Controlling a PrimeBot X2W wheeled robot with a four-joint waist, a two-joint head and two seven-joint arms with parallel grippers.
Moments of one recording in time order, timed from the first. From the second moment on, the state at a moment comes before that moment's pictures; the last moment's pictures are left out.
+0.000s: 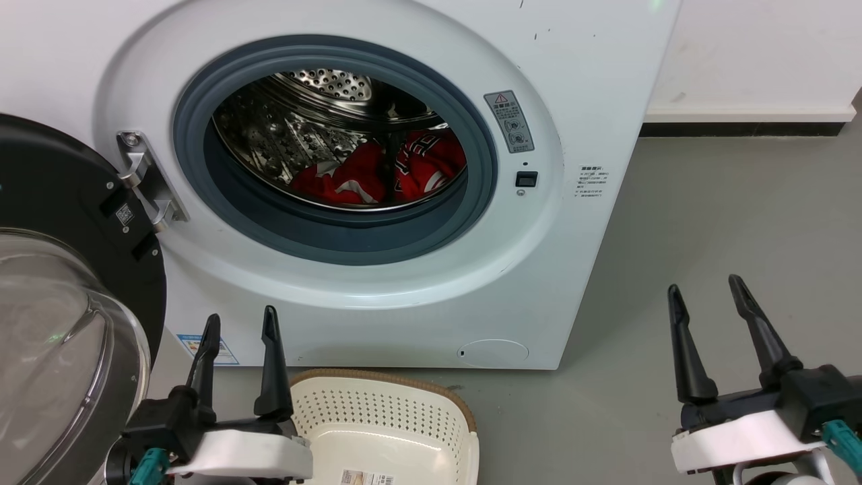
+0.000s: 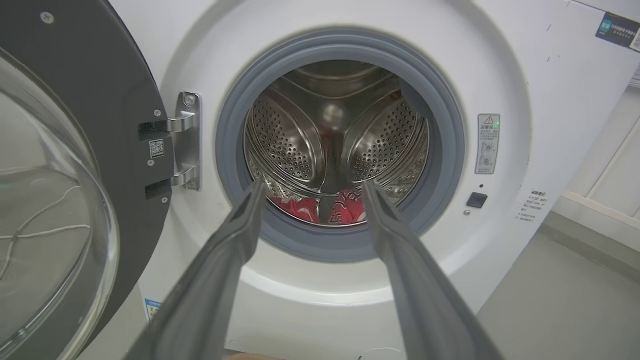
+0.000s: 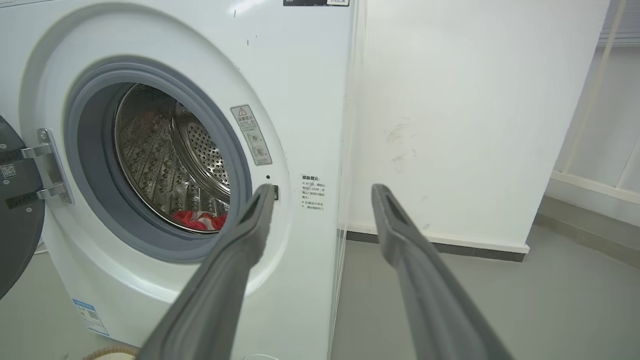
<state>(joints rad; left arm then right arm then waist) 0.06 0.06 -0.06 -0.10 -0.28 0.06 -0.19 0.03 -0.05 0.00 -0.10 0.02 0.13 -0.19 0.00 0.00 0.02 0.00</state>
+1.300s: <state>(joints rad) 0.09 0.08 -0.11 -0.01 -0.02 0.11 -0.26 0.06 -0.05 0.00 0.01 -0.13 0.13 -0.26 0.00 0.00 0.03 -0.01</state>
